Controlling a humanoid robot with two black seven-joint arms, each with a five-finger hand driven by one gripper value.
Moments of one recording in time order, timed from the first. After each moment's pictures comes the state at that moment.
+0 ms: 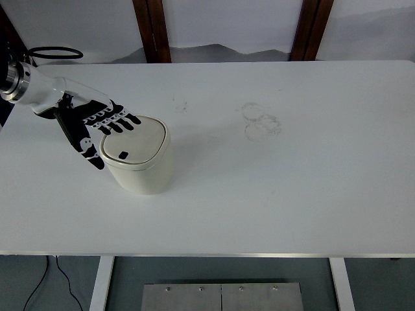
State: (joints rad) left arm -2.05 0.80 0.78 -1.50 0.23 -0.55 0.12; right arm 0.02 0.00 0.22 0.16 -0.38 -0.02 -0.06
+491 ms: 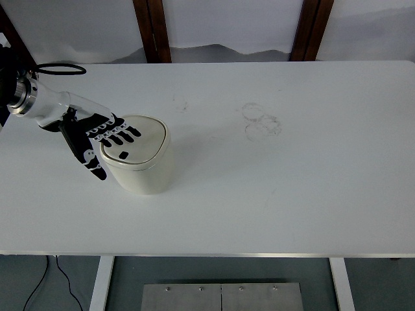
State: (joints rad) left arm -1.99 0.78 0.78 -1.50 0.23 -0.53 0.12; right arm 0.02 0.00 0.22 0.16 -0.38 -0.02 -0.06
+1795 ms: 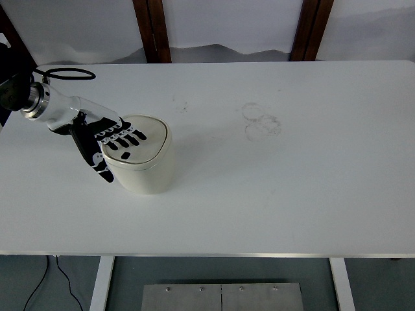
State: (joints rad) left arm -1.94 0.73 0.77 -1.47 0.22 -0.50 0.12; right arm 0.02 0.00 0.22 0.16 -0.38 -0.02 -0.06
